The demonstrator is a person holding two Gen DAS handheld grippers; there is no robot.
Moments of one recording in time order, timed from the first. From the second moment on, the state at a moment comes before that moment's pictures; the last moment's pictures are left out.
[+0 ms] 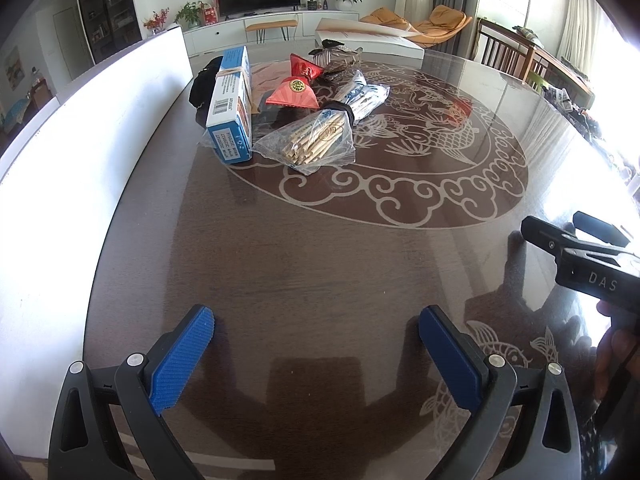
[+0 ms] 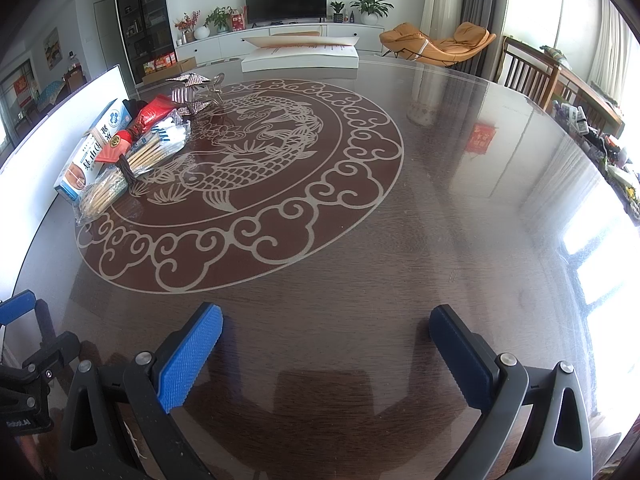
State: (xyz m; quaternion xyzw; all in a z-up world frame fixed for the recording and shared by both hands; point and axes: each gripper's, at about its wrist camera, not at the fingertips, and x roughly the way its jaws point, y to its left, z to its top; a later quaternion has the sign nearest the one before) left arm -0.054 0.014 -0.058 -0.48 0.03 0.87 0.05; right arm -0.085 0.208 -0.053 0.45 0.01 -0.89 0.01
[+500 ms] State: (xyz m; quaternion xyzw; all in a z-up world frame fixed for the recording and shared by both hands) left arm -0.007 -0.011 -0.059 -0.45 0.02 0.89 0.04; right arm -0.119 0.191 -0.035 0.49 -0.08 -0.87 0.06
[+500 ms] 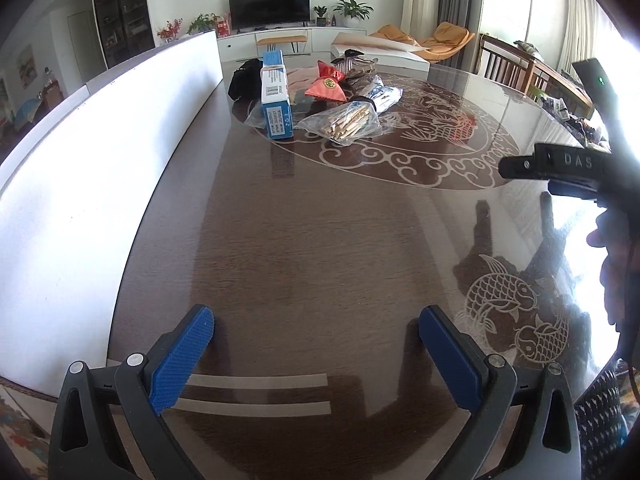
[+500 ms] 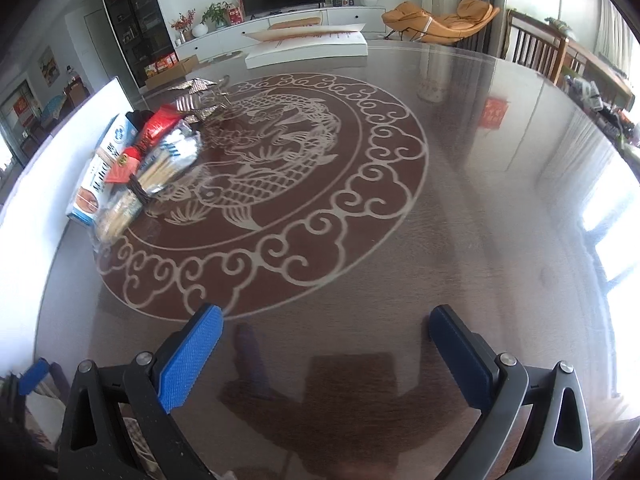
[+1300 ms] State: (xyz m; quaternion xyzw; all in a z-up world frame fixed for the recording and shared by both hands) left arm 0.000 -0.011 -0.061 -0.43 0.02 0.90 0.04; right arm -0.120 0.164 -0.031 0.48 0.06 -0.87 0.09
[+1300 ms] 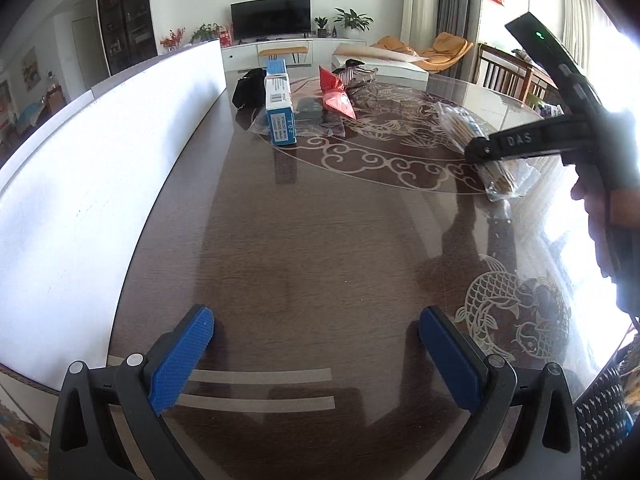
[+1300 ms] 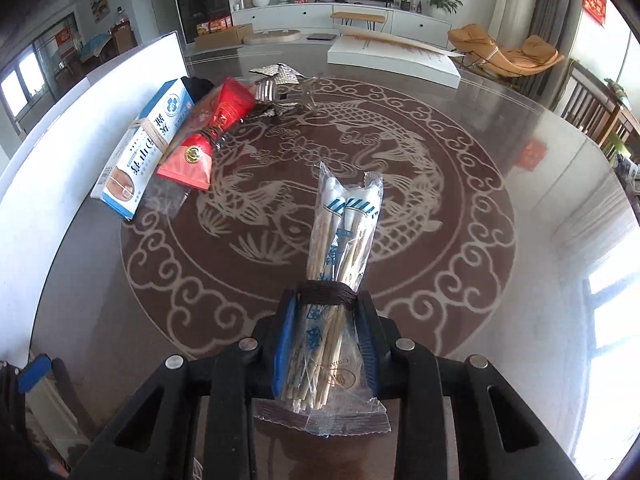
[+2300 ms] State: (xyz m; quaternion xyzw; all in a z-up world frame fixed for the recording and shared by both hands) left arm -0.208 -0.026 -0.020 -0.46 -0.03 0.89 0.01; right arm -0.096 0.195 -0.052 0.45 0.04 -0.89 0.06
